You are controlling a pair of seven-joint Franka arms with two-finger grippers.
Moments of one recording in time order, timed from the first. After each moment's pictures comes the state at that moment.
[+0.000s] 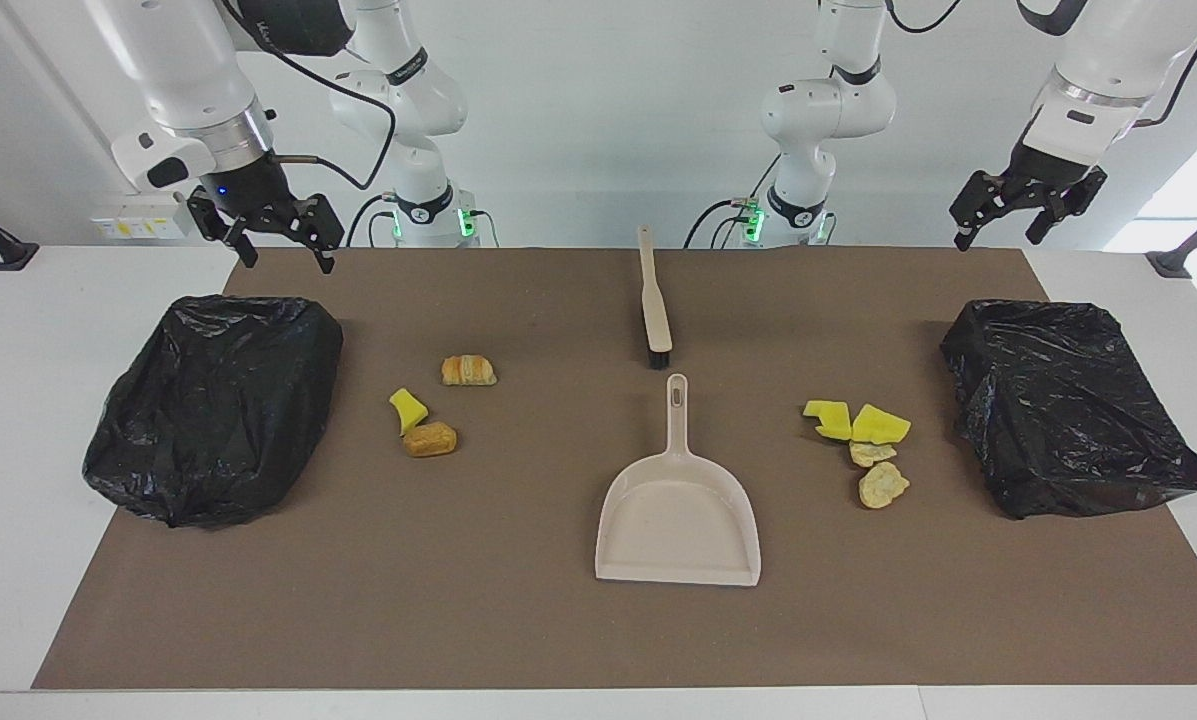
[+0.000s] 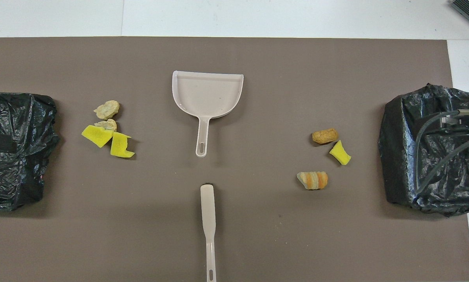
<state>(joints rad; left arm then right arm) 0.05 -0.16 -0.05 -1.70 0.02 1.57 -0.03 -0.11 -0.03 0.11 -1.59 -0.02 1.55 0.09</state>
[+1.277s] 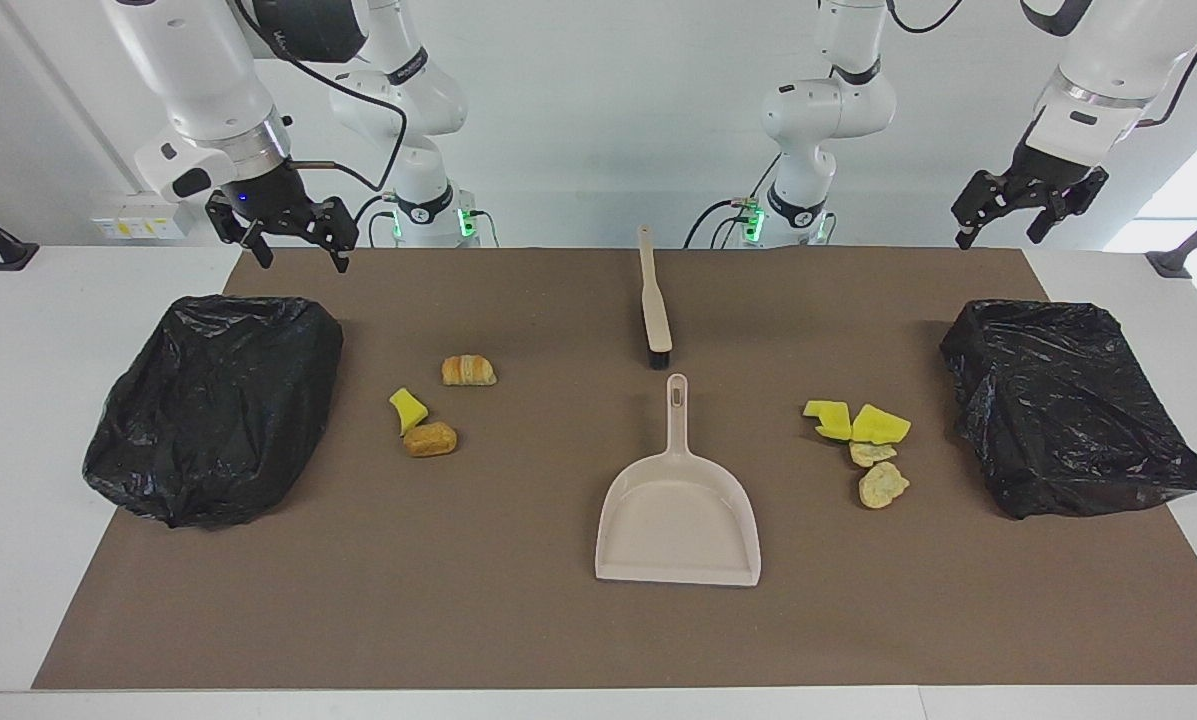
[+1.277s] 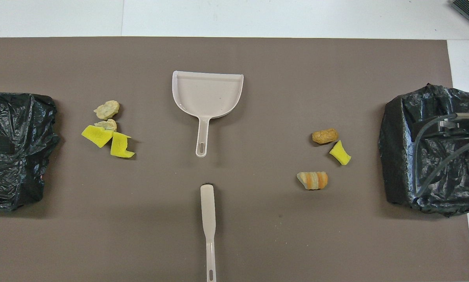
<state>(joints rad) 0.06 -0.16 -0.05 -1.70 0.02 1.57 -0.02 -0.07 -0.03 0.11 -1.63 -0.02 1.54 0.09</state>
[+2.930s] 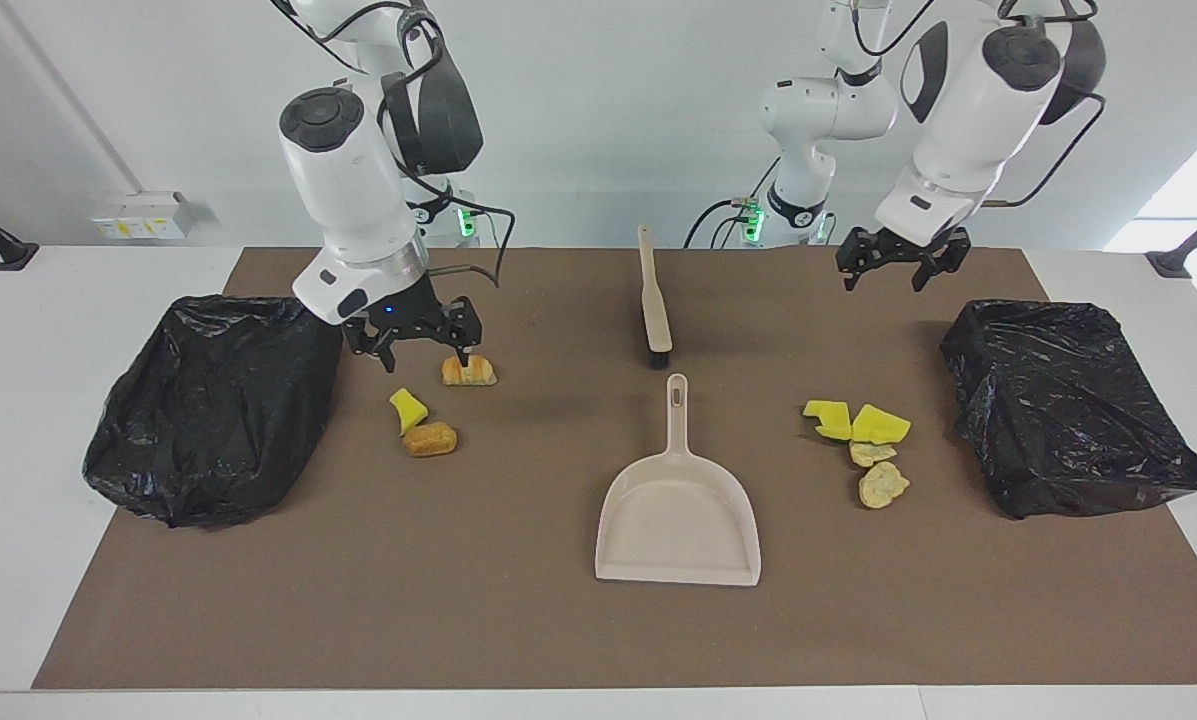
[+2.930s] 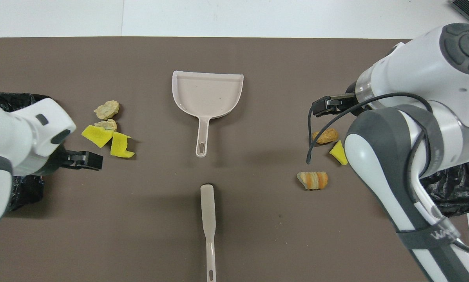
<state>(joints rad) -0.16 -0.15 -0.08 -1.96 0.01 1.72 -0.12 0.12 0.20 0.13 -1.60 0.02 1.86 0.19</state>
